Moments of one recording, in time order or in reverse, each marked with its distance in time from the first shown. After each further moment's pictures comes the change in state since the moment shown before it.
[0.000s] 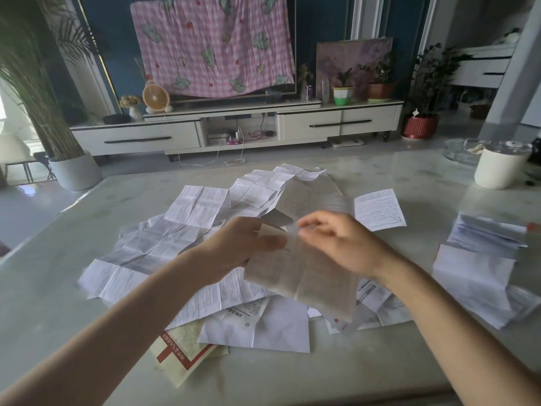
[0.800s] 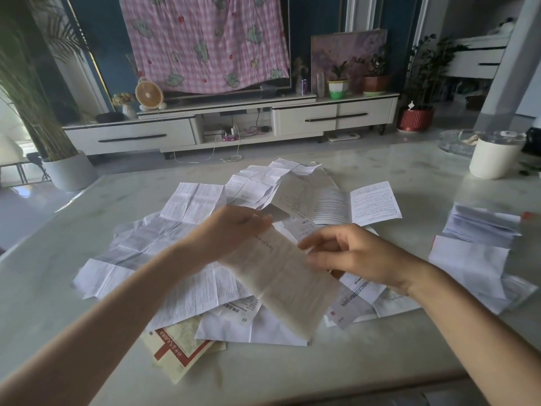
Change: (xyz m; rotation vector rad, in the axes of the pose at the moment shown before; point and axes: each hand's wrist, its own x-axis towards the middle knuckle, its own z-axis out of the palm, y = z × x) left_hand 0.001 0.000 -0.011 0.285 0.153 0.090; right_hand -0.023 0.010 -0.010 0.182 -0.222 0.085
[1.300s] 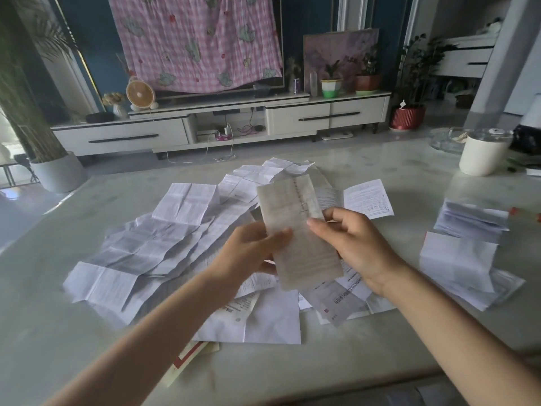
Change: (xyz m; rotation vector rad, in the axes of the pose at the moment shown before) left_hand -0.021 0.007 0.042 -0.353 -0.094 -0.022; right_hand 0.009 0.006 0.010 0.209 0.425 -0.071
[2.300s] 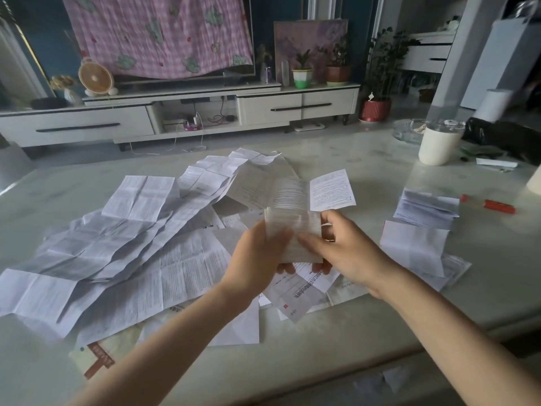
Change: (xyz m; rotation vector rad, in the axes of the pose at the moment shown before) left_hand 0.023 -0.015 0.067 0.085 0.075 0.148; right_hand -0.016 0.015 -0.039 -0.160 -0.017 0.088
